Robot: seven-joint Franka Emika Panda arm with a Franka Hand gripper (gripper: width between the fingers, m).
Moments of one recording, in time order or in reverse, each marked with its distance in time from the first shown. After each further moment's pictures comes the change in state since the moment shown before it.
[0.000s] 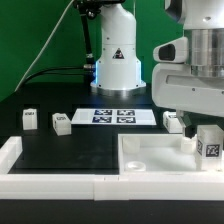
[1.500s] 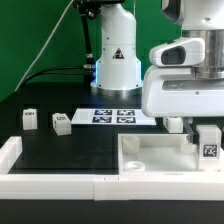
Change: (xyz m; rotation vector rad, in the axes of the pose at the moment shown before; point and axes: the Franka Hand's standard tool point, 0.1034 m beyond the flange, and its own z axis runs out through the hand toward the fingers) arm 0.004 0.003 0.001 -0.016 0.010 -0.402
